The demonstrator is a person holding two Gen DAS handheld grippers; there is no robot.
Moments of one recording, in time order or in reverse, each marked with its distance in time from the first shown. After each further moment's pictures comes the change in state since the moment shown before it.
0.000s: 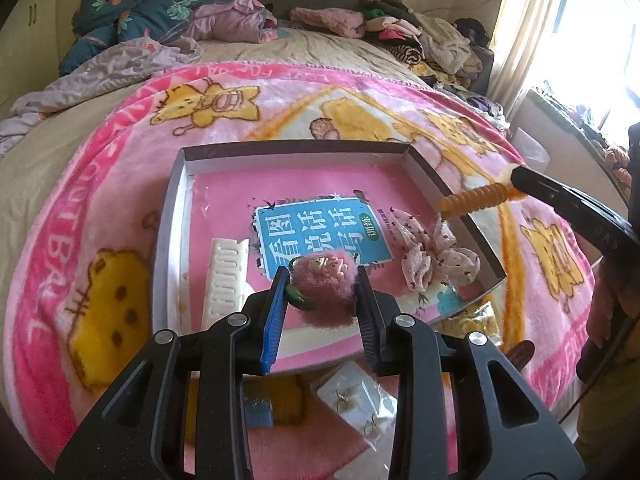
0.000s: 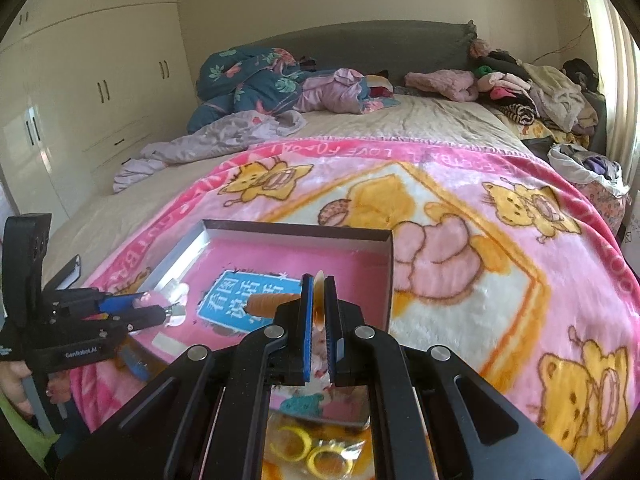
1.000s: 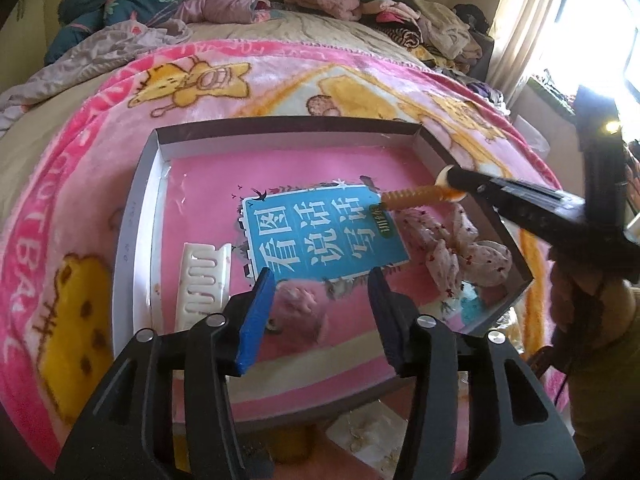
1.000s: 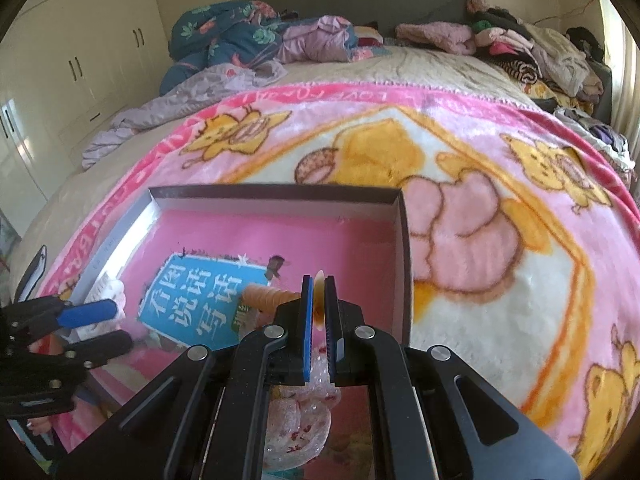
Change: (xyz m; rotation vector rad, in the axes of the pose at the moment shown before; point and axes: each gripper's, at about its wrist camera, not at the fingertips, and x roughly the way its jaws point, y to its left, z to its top) left arm 0.038 0.007 -0.001 0.007 0.051 -0.021; right arm 0.107 -0.017 -0.005 0.039 0.181 -0.027
